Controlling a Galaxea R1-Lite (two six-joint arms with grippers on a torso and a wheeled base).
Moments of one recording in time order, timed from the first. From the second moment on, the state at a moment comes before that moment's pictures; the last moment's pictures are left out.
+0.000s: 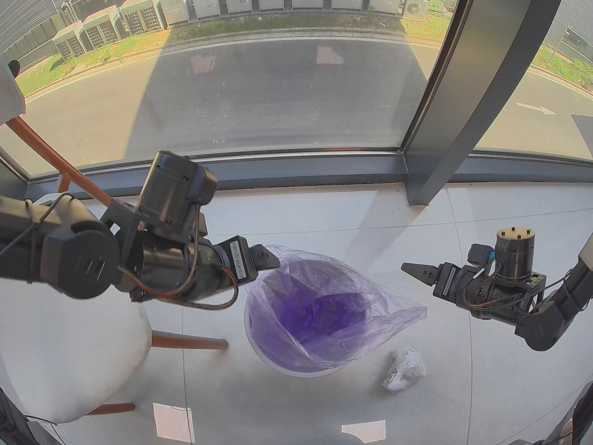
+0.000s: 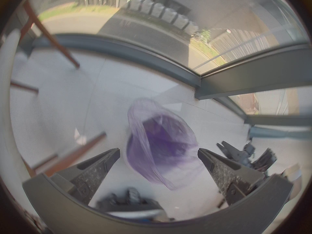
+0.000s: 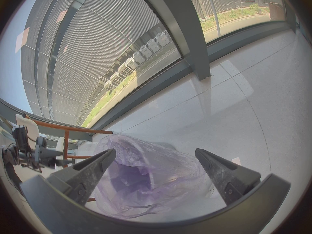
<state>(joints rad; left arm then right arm) -0.59 1.75 -1.12 0.11 0.04 -0.72 0.34 1.90 -0.50 -0.98 0.15 0.60</state>
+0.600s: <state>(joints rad) -0.86 1.51 -0.57 -0.80 0.06 -1.42 0.37 1.83 -0.40 -0.98 0.13 0.63</state>
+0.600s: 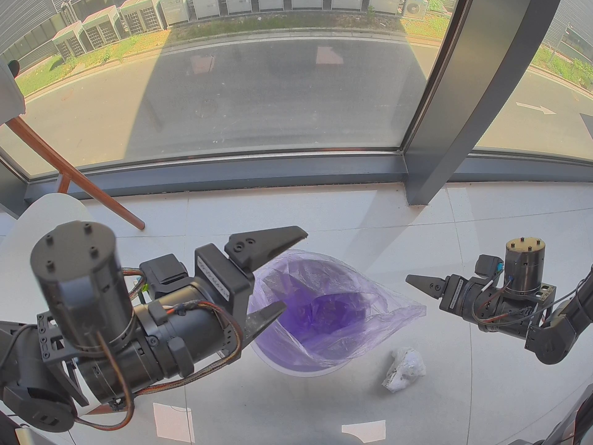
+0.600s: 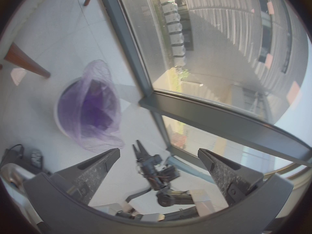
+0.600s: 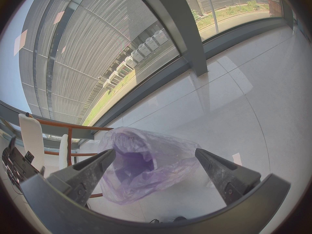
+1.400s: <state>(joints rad) -0.77 1.55 -0.55 -0.78 0.02 -1.31 0.48 1.81 -0.39 -0.97 0.05 0.68</state>
